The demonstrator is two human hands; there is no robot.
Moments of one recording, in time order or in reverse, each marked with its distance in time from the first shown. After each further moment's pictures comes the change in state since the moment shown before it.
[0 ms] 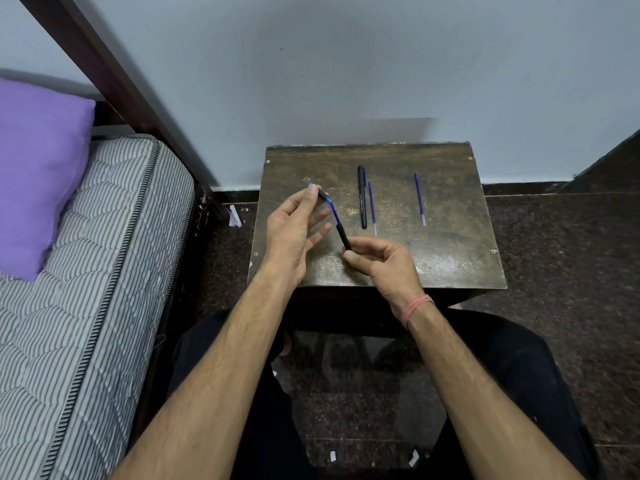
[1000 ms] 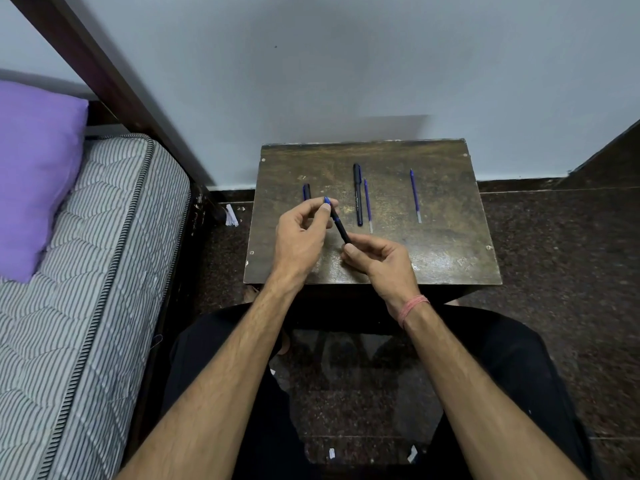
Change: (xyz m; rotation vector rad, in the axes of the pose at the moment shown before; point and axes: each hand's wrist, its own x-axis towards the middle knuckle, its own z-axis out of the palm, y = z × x) left_hand 0.003 -0.026 0.000 0.496 -0.046 0.333; right_hand 0.004 0.012 -0.005 0.029 0.015 -0.038
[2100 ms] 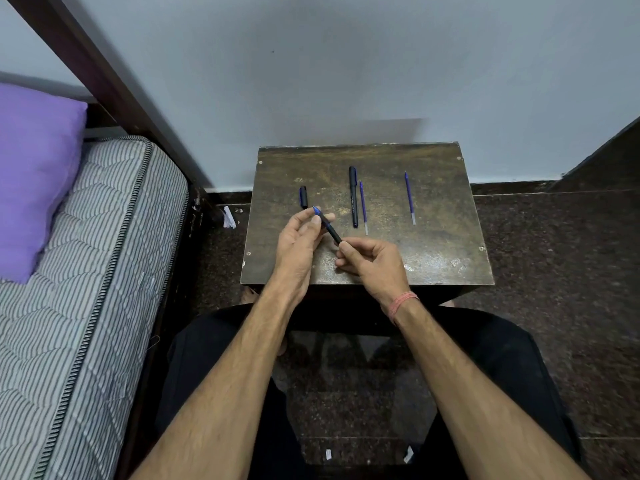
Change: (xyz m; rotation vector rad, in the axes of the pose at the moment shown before) left_hand -0.005 -0.023 0.007 -0.472 -0.031 -0.228; right_hand 0.004 0.001 0.001 -0.167 0.057 -0.006
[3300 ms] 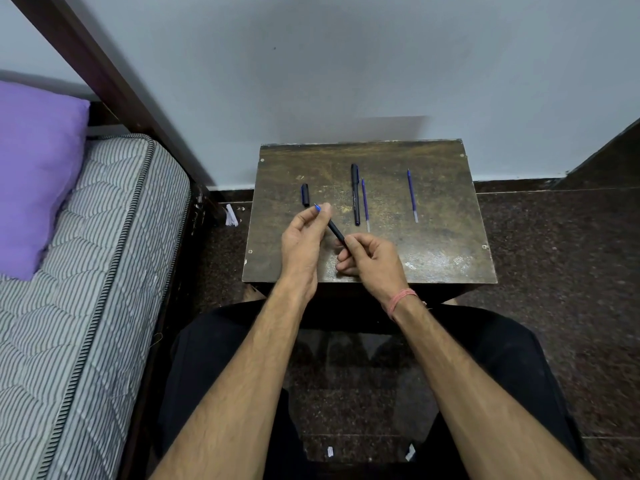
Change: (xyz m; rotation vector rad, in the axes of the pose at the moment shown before) left_hand 0.006 -0.010 0.009 -0.078 0.119 -0.012; right_hand -0.006 -0.013 0.005 -0.112 -0.039 0.010
